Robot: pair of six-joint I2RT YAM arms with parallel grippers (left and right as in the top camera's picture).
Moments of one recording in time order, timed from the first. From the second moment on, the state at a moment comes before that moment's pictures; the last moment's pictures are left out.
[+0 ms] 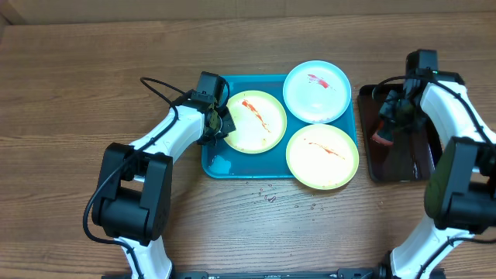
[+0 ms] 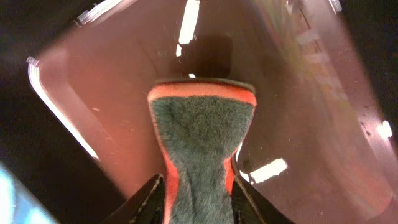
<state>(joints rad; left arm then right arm) -0.29 1.95 1.24 -0.56 0.05 -0.64 -0.15 1.97 1.42 -0.87 0.04 0.38</state>
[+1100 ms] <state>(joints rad) -0.29 1.95 1.24 -0.56 0.06 -0.59 -0.16 1.98 1.59 -1.06 -0.07 0.30</state>
